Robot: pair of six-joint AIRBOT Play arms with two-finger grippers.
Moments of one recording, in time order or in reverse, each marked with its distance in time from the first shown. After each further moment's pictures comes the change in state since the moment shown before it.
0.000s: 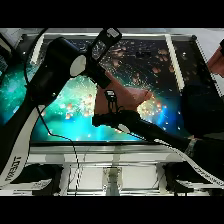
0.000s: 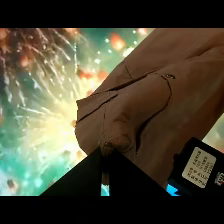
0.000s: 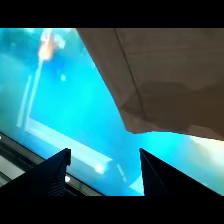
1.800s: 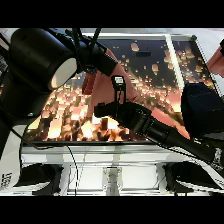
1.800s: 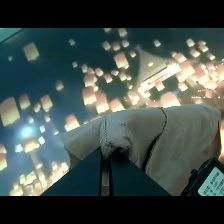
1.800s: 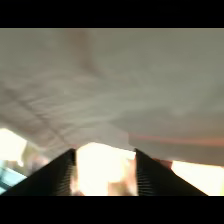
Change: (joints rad) left arm -0.203 0.035 0.217 0.288 -0.019 -0.239; right arm 0.038 0.189 0.070 -0.449 0.180 0.344
